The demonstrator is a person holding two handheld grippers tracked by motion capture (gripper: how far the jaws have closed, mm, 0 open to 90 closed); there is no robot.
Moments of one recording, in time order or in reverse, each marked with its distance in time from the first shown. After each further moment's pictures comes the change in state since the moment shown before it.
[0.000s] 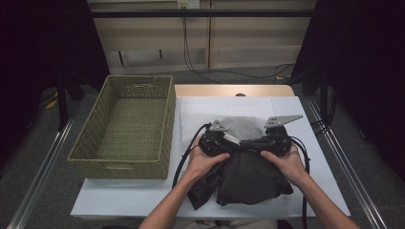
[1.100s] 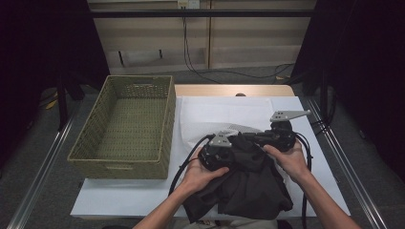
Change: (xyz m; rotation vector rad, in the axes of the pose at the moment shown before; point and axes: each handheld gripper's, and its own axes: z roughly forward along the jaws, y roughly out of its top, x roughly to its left) left arm -0.042 0.002 -0.026 0.000 -0.150 0.092; right arm 0.000 0.013 -0.014 -0.091 -0.028 0.023
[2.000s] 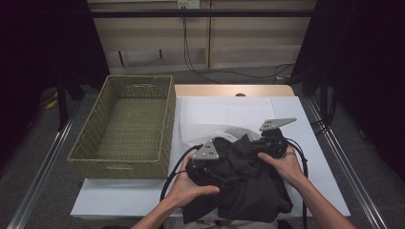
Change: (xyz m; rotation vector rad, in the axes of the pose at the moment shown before) left arm -0.028 -0.025 -0.036 -0.045 -0.038 0.024; right arm -0.009 -0.027 0.028 0.130 -0.034 -0.038
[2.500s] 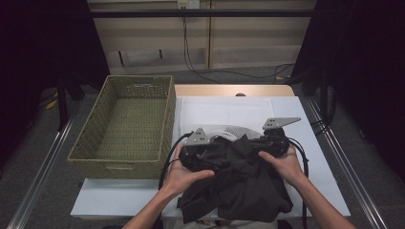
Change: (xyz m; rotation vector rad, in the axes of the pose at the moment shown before) left arm 0.024 0.009 -0.020 -0.086 0.054 -0.055; right arm 0.005 0.005 -0.008 -0.073 0.026 -0.012
